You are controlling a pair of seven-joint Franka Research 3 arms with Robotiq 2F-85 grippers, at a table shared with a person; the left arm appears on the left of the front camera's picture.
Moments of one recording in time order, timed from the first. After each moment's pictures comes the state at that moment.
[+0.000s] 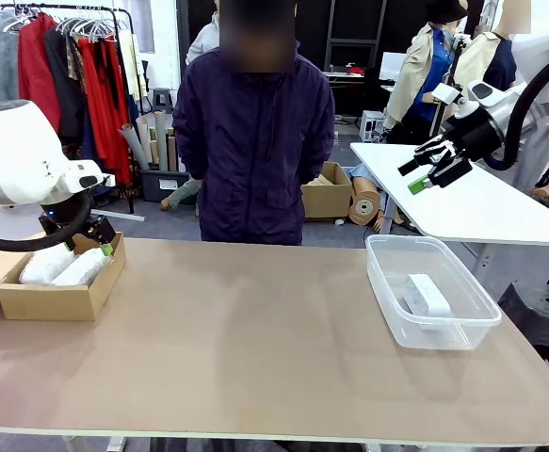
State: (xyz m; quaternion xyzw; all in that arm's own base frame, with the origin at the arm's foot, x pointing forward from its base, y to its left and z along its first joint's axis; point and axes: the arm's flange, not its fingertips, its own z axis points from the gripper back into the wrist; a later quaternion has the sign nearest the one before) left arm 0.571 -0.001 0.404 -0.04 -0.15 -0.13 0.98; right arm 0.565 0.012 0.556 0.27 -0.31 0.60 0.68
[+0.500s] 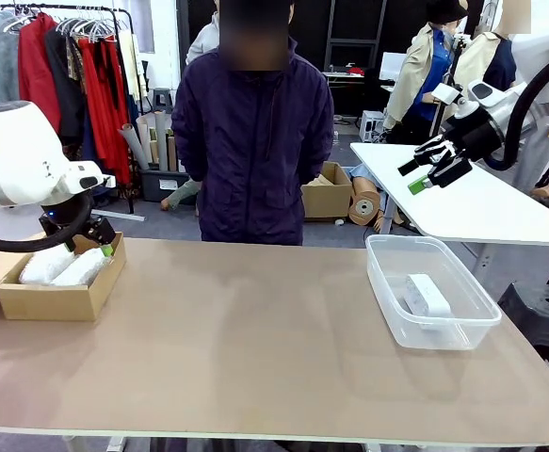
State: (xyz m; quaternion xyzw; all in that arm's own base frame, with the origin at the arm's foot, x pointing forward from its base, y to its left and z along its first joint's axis) left arm 0.571 -0.002 0.402 -0.04 -0.15 -0.12 0.98; right arm 0.565 0.012 0.556 0.27 -0.31 0.60 0.68
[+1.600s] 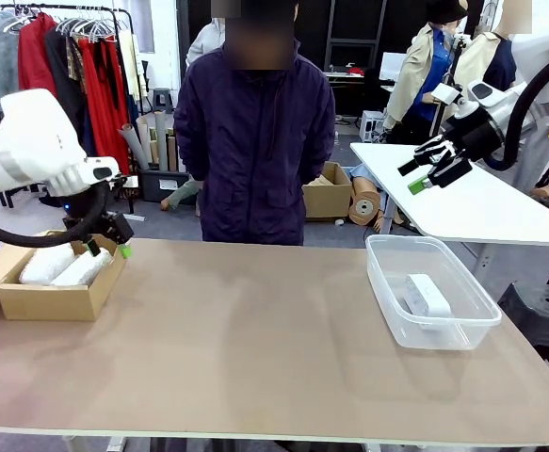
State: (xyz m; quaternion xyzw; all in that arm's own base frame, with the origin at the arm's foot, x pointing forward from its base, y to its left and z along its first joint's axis) left arm 0.567 -0.043 0.426 -0.14 -0.05 -0.21 0.97; right arm 0.565 0.012 0.556 0.27 -0.31 0.60 0.68
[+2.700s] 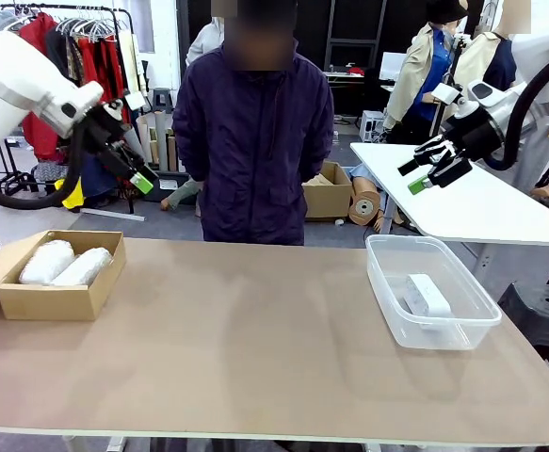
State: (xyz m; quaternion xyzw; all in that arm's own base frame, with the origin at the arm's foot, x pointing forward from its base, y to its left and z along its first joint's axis) left arm 0.600 -0.062 0.538 -0.30 -0.26 -0.60 0.69; right arm 0.565 0.012 0.555 0.27 -0.31 0.60 0.68
